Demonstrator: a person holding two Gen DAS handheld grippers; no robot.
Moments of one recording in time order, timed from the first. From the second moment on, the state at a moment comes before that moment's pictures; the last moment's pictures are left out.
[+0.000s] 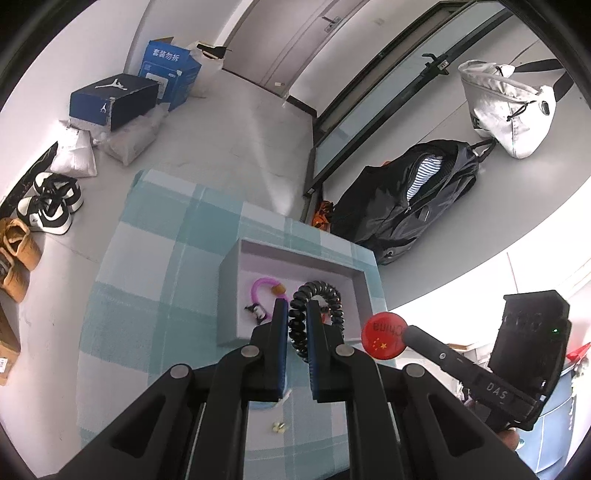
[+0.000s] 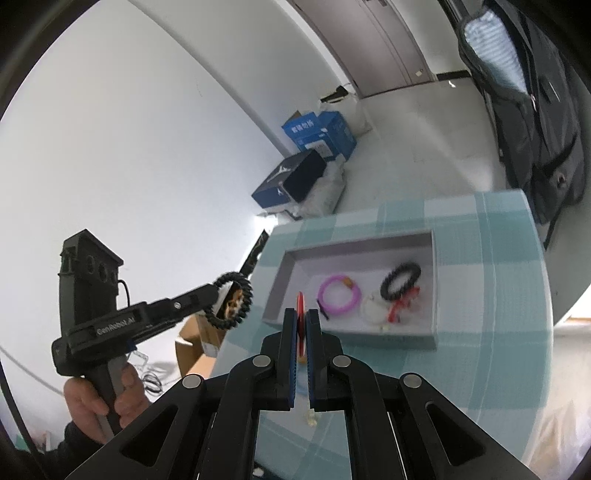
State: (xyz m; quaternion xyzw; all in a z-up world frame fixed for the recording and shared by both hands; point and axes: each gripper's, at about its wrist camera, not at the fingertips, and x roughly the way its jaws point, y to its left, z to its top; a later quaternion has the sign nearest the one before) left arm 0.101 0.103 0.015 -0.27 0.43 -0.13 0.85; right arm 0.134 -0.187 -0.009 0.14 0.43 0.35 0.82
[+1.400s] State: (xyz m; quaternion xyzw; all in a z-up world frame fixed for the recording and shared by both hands) left arm 0.186 0.048 -0.031 -0.20 0.53 -0.15 0.81; right arm 0.220 -0.178 -0.044 0.12 0.48 0.32 0.81
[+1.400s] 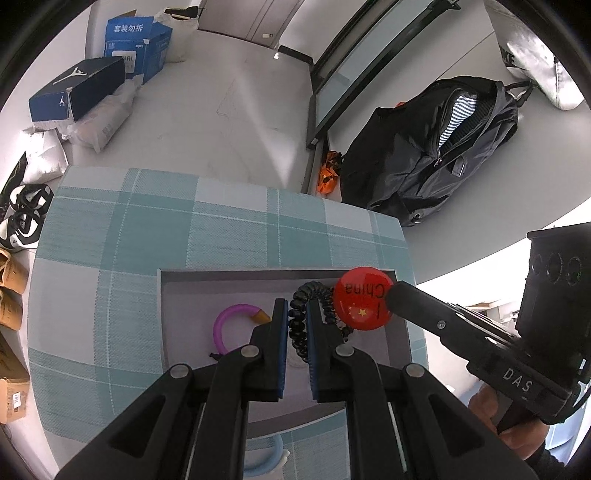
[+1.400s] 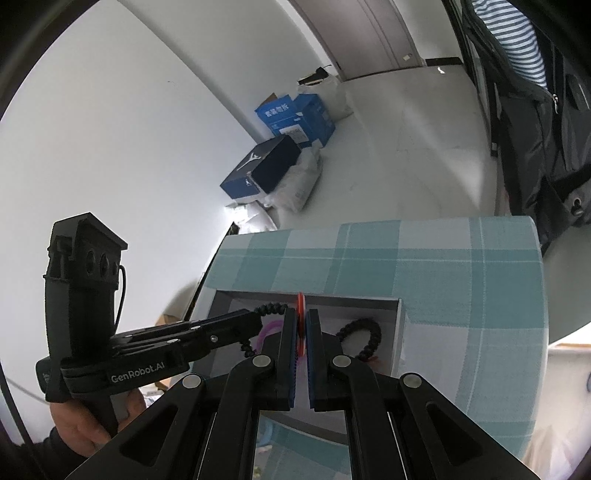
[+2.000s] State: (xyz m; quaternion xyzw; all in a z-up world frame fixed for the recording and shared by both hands) left arm 0.170 0.053 -0.015 -0.17 0.51 -0.12 0.84; right arm 0.205 -0.185 -0.025 0.12 0.45 0.32 0.83
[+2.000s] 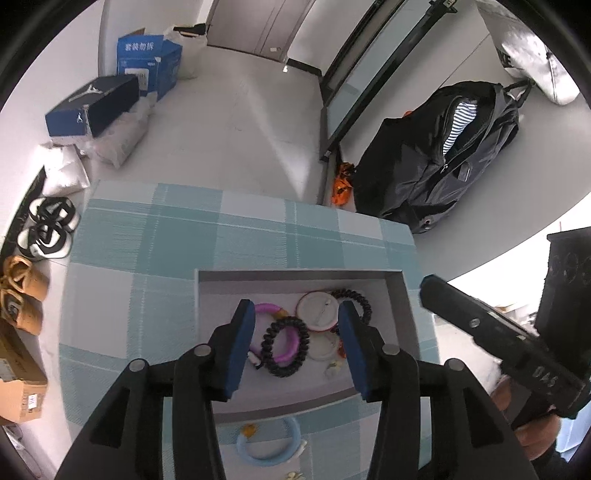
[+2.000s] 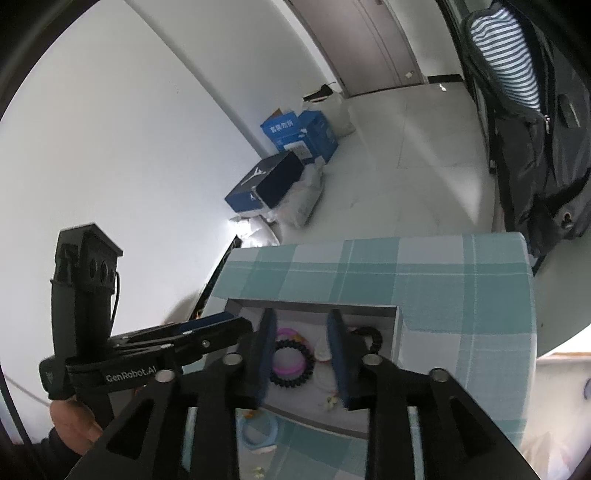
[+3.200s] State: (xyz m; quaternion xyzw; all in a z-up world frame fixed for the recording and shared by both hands) left arm 0.052 0.065 -0.045 -0.12 0.49 -0.03 0.86; right arm 0.112 -0.183 -0.029 0.07 0.43 0.30 0.85
